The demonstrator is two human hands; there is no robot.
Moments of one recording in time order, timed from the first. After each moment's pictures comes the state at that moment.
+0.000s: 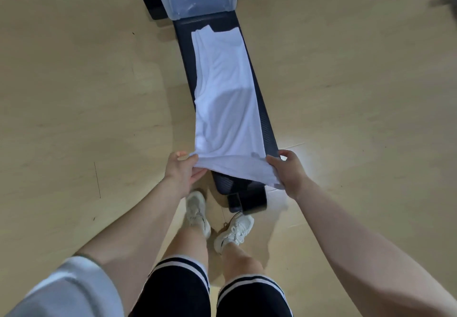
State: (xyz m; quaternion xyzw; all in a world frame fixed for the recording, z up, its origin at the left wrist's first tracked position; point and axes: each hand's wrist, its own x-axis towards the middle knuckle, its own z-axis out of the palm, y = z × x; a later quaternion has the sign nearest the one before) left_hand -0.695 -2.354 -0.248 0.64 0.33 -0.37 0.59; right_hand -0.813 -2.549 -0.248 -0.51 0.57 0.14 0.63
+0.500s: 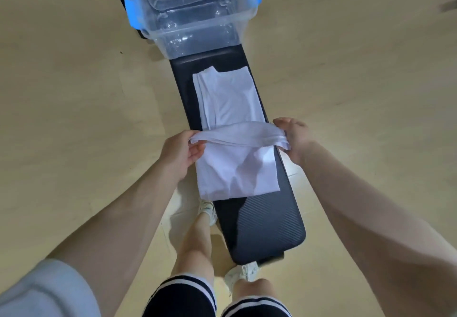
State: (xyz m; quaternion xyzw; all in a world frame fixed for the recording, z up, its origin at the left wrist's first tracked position) left_hand -0.468 -2.446 -0.273 0.64 0.32 -0.41 0.57; right_hand -0.576 -2.652 -0.276 -0.44 0.58 0.02 0.69
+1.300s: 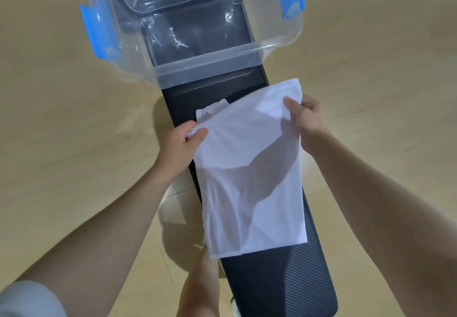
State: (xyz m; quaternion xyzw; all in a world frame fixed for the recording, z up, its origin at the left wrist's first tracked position) left_hand -0.319 -2.493 -0.386 0.82 -0.10 -0.38 0.41; right_hand -0.416 -2.731 -0.388 -0.60 0.52 0.03 0.61
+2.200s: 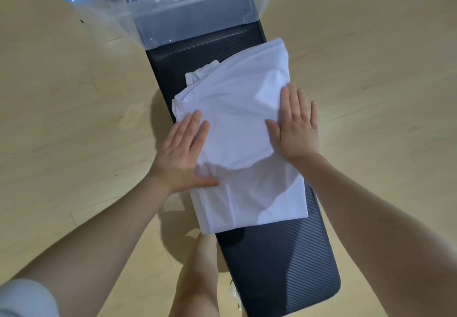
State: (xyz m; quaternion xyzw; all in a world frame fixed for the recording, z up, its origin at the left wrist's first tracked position) left_hand -0.384 -2.440 -0.437 0.85 -0.49 -0.19 0.04; right_hand -0.500 -2.676 -0.435 -0.94 0.29 0.14 0.14
